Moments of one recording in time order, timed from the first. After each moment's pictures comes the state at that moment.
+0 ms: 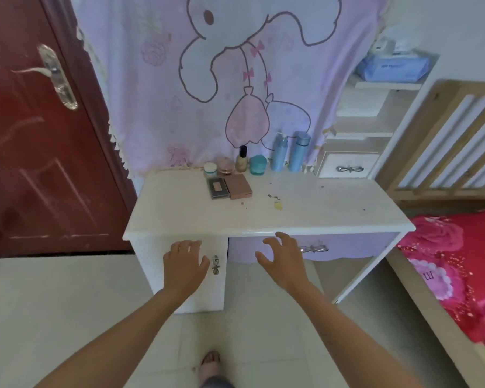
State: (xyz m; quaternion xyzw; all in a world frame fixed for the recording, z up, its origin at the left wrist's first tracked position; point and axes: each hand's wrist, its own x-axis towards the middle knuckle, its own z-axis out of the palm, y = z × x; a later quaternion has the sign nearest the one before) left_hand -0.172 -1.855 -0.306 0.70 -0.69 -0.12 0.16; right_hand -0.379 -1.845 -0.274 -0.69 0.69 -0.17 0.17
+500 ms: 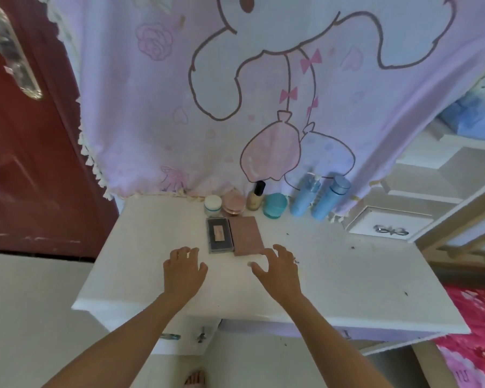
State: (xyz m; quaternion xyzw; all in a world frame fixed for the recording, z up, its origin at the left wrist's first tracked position) left_hand -0.171 -2.090 -0.358 0.74 -0.64 -0.17 0.14; right_hand -0.362 -2.085 -0.297 -0.69 0.70 -0.07 0.16
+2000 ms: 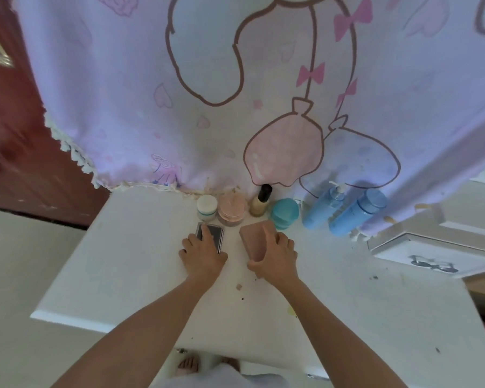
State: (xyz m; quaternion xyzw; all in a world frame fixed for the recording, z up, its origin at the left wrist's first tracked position) left_hand -0.247 -2.203 -0.373 0.85 -0.49 -0.20 0.06; right_hand -0.391 -2.215 -0.329 -0.71 0.66 -0.01 0.23
